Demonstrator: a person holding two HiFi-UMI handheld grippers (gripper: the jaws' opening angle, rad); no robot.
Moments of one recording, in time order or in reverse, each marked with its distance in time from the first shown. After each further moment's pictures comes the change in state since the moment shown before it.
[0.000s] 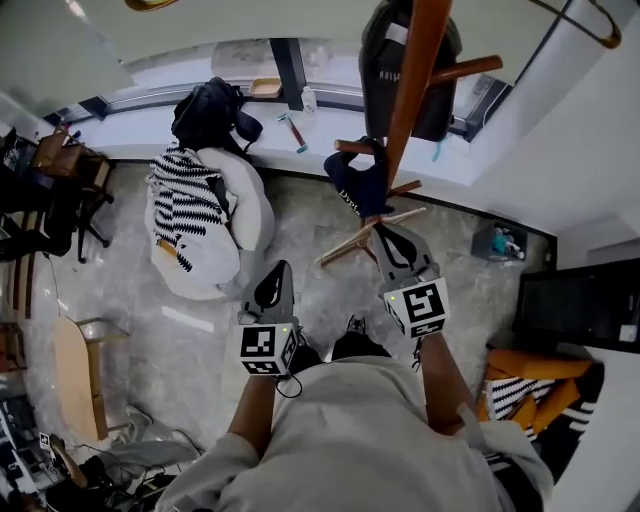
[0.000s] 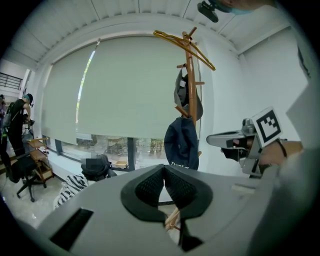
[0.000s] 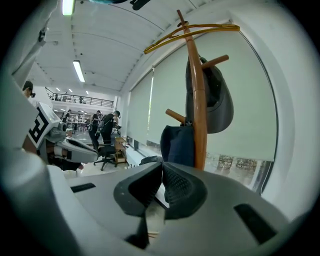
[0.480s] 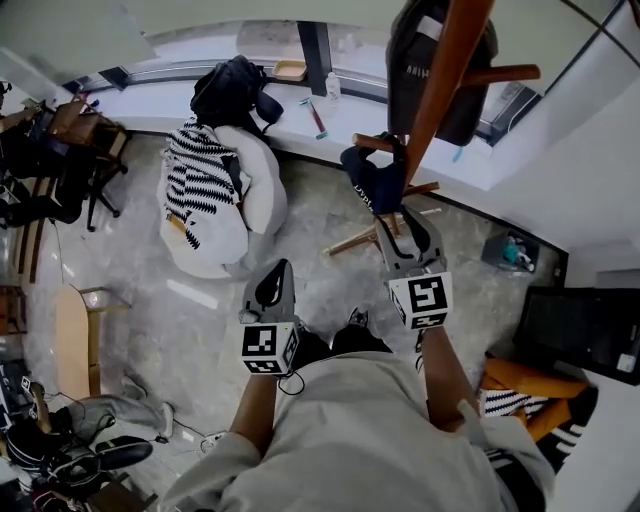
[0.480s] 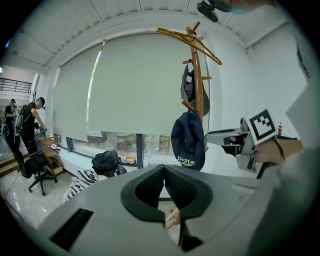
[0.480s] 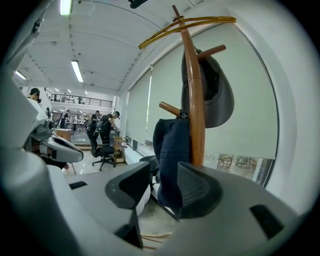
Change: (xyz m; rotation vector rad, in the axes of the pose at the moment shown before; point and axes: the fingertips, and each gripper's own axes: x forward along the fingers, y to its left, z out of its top) left arm -0.005 0.012 -0.015 -0.024 0.036 0.096; right arm 0.027 -0.017 -0.010 0.008 0.003 -0.022
